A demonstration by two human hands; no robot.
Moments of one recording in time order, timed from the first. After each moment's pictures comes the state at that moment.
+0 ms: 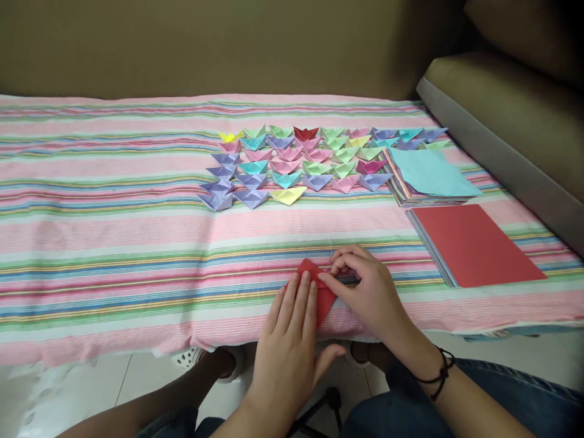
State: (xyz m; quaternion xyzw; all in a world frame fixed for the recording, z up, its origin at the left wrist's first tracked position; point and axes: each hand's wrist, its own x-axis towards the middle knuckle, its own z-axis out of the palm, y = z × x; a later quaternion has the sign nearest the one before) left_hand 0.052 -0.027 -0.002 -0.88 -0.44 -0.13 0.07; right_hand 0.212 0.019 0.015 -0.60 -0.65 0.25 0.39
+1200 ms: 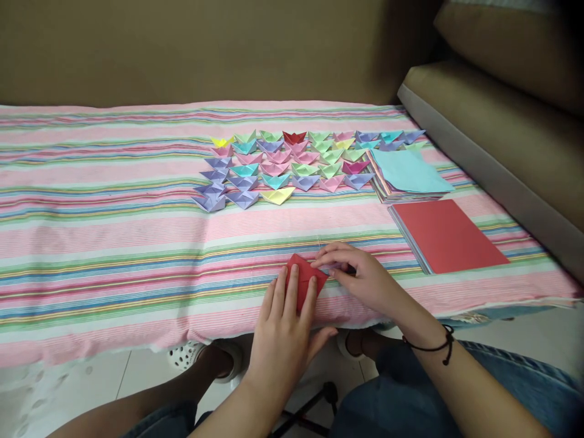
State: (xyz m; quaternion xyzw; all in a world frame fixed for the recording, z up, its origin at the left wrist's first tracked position) left_hand 0.059 -0.025 0.003 -0.87 -0.45 -0.16 0.06; right_hand 0.234 0.021 0.032 -0.53 -0.68 0.37 0.34
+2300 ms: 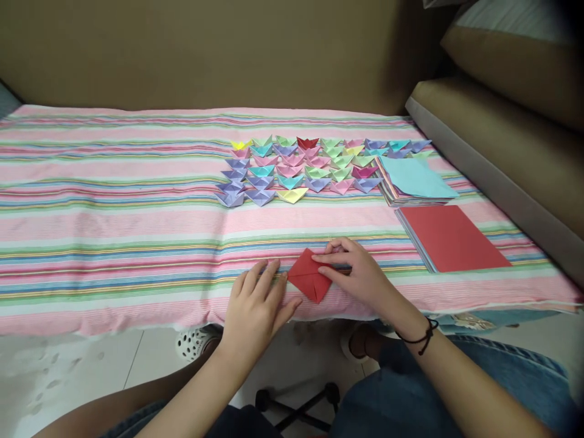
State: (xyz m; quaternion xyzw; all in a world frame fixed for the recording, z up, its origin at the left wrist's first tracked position) left_hand 0.002 -0.010 0.015 -0.87 -0.45 -0.21 0.05; right_hand 0.221 0.019 0.016 -0.54 -0.74 0.24 0.31
